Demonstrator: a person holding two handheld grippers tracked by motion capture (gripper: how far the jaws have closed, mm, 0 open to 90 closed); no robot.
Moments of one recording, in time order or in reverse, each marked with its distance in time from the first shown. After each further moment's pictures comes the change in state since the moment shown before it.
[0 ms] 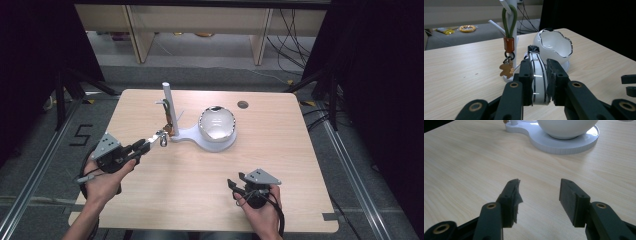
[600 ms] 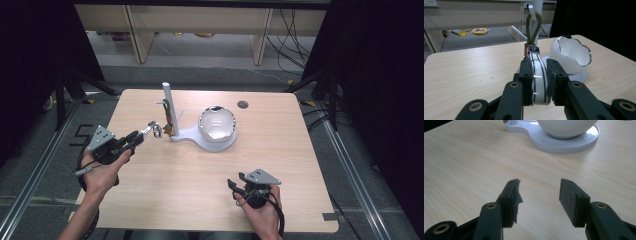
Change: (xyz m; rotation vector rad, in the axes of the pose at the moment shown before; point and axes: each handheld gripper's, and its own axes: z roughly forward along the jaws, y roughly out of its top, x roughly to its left) left arm 0.025 0.005 0.010 -0.043 0.085 -0.027; right arm 0.000 0.000 0.000 0.007 -0.005 0.000
